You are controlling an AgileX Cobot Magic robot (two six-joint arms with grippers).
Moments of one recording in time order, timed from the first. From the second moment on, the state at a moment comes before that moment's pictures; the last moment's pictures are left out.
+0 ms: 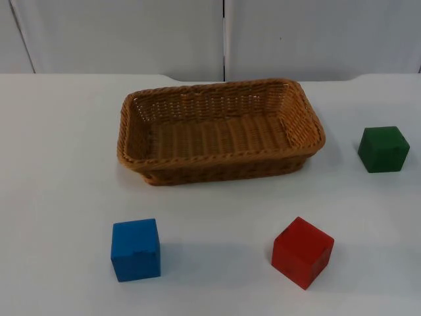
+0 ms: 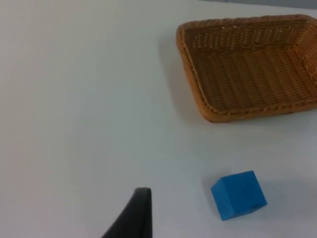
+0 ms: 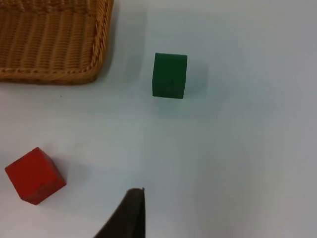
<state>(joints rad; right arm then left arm) 0.12 0.83 -0.86 0.03 0.91 -0.09 0.05 0.65 -0.72 -0.34 0.90 0.17</state>
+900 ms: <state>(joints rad) 0.12 1.34 -1.17 0.03 0.87 -0.09 0.05 0.93 -0.87 -0.39 0.91 0.24</state>
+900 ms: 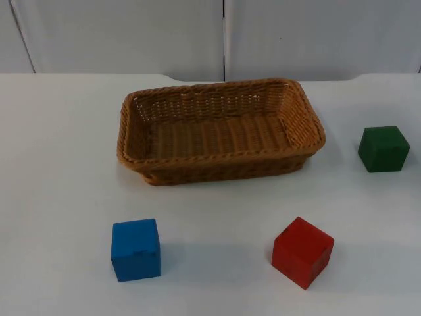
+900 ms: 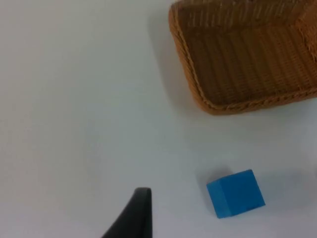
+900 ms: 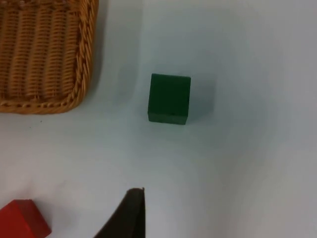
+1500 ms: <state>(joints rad) 0.12 1.68 -1.29 0.03 0.81 -0.10 -0.08 1.13 -0.87 -0.45 0.90 0.26</state>
